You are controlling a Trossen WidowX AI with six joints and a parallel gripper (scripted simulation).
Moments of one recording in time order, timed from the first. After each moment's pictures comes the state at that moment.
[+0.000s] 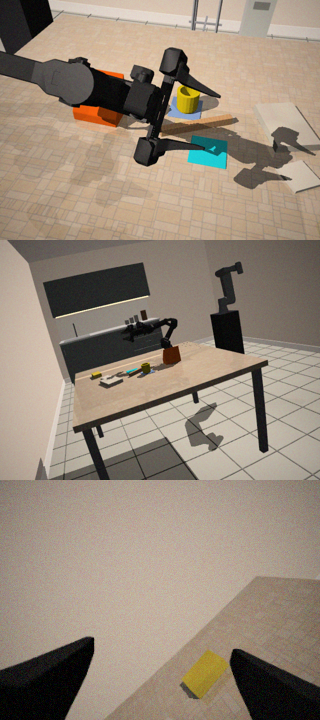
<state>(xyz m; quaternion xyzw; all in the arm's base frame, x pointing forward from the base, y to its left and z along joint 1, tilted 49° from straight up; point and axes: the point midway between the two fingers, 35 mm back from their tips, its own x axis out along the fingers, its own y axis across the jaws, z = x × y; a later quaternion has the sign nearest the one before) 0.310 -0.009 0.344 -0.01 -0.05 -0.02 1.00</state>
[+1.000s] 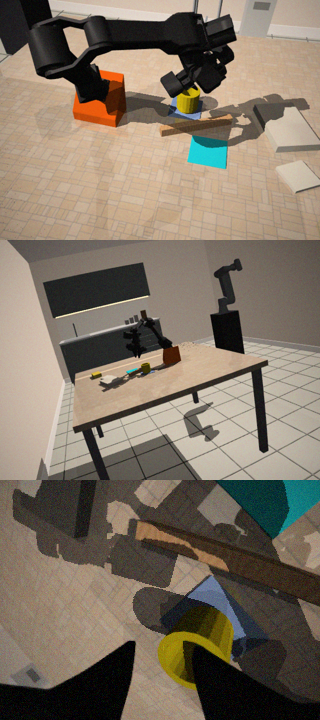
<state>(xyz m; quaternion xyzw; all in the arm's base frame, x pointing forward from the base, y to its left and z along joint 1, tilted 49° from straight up) 0.288 0.093 0.022 0.17 0.51 -0.33 0.78</state>
